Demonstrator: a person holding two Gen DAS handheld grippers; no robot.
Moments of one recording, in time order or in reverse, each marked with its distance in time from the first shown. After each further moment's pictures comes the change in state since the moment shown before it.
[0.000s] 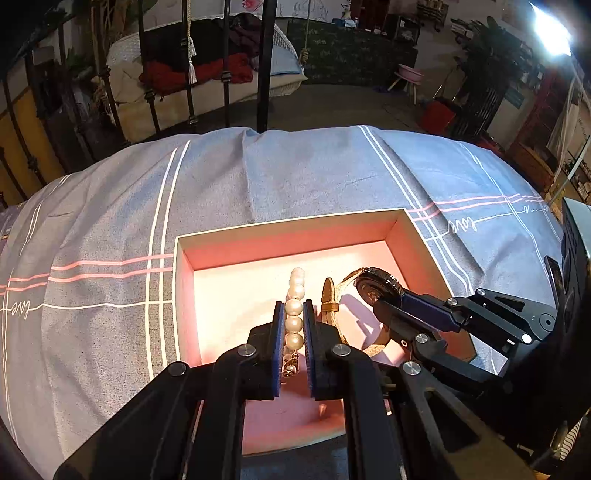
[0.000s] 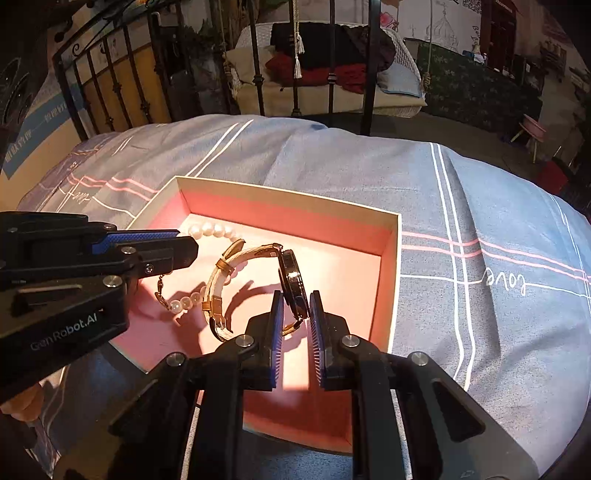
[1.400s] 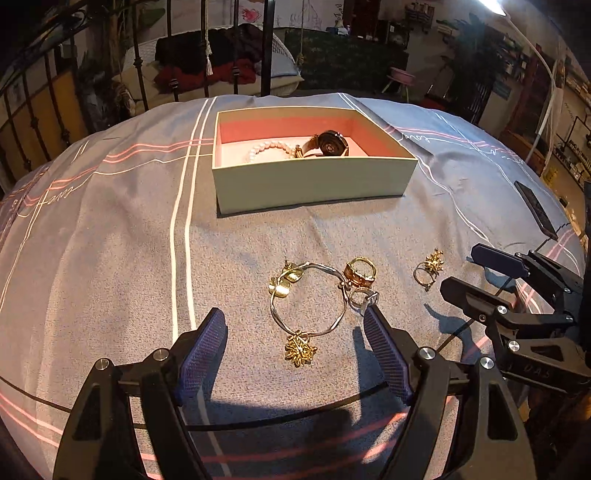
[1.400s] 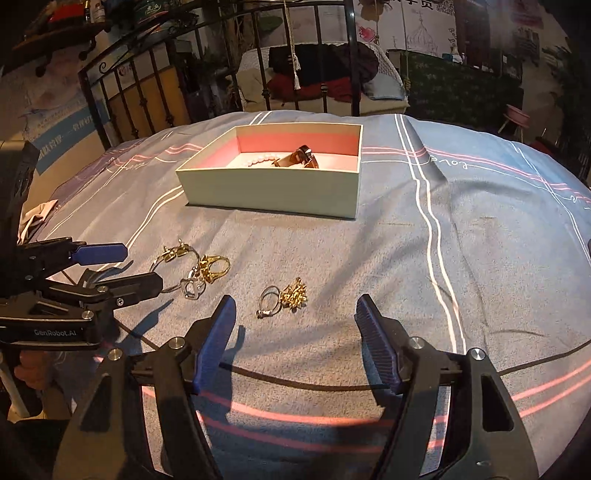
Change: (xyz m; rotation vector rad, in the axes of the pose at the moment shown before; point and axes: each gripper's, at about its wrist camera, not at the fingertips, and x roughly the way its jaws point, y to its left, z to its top) left arm -0.076 -0.015 -0.176 0.029 -0.050 0.020; right arm -0.116 0.022 -0.165 0.077 -0.114 0.032
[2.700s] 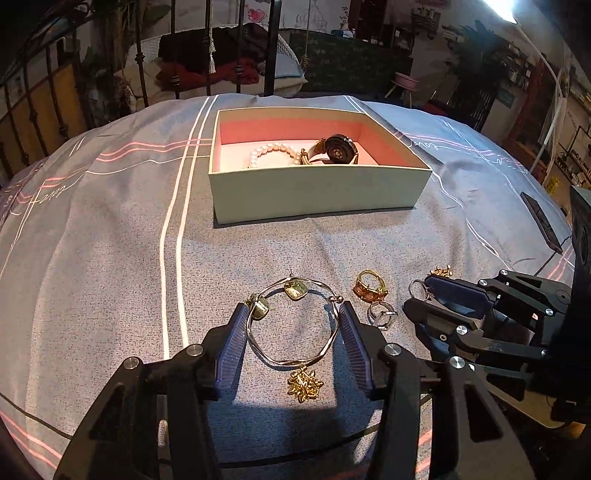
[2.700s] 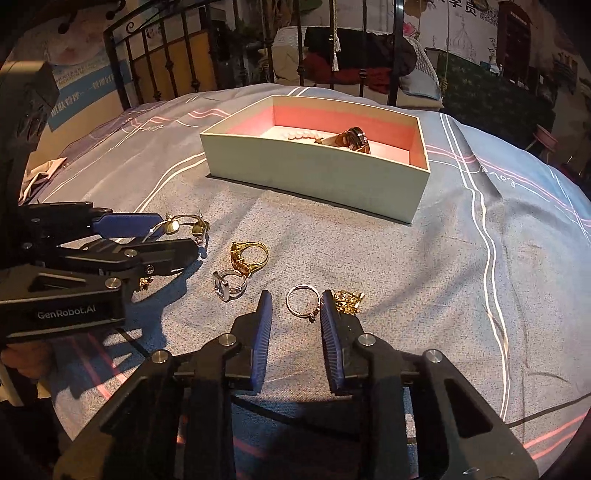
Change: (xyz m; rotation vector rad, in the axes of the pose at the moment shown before) left arm 0.014 0.007 0.011 -0.031 -0.026 -0.013; right arm 0.038 0.024 0.008 -0.140 0.072 0.040
